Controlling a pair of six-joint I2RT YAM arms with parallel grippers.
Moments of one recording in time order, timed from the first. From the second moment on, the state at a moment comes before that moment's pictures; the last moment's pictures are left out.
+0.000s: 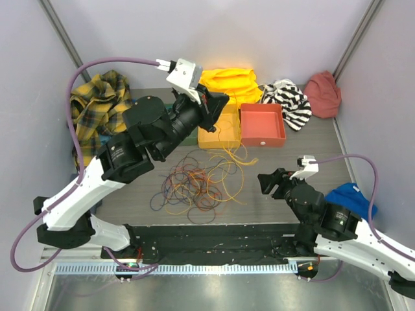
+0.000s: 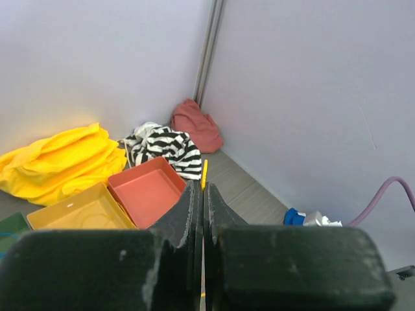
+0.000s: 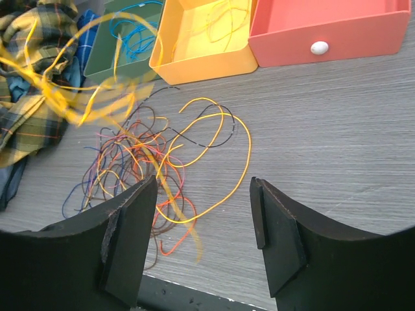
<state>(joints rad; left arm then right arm) -1.14 1.36 1.90 -0.41 -0.40 -0.16 1.04 0.41 0.58 -0.54 0.70 0.71</state>
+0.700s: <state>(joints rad) -1.14 1.44 1.90 -0.43 -0.35 -0.19 1.04 0.59 0.56 -0.29 0.49 0.64</state>
